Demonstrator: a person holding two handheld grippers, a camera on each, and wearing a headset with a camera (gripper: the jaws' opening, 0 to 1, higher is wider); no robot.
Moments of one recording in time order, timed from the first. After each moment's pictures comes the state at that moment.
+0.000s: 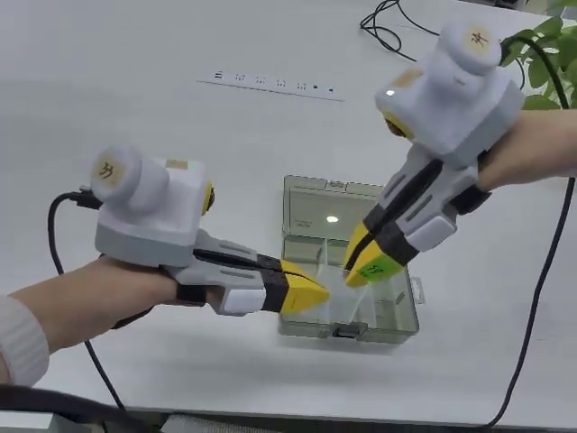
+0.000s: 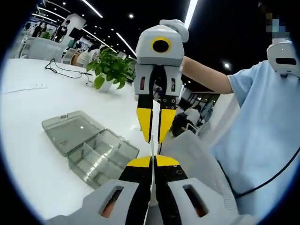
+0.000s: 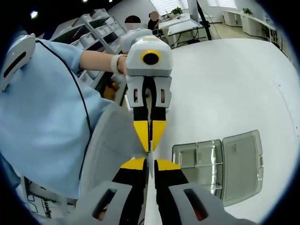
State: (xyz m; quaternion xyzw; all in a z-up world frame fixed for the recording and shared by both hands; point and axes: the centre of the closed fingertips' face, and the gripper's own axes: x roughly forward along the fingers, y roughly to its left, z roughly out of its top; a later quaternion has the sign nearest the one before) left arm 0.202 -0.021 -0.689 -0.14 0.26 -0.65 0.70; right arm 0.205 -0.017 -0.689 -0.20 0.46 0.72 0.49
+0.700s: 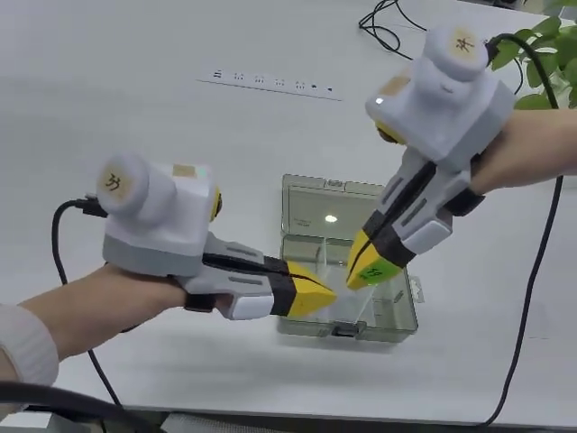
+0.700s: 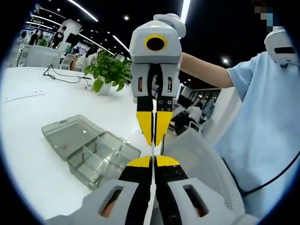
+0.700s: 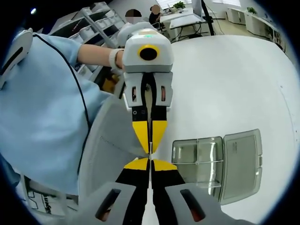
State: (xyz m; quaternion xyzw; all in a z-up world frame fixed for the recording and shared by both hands) left arm 0.202 -0.024 -0.698 -0.11 0.25 -0.64 0.72; right arm 0.202 -0.016 -0.697 -0.23 0.47 0.71 0.47
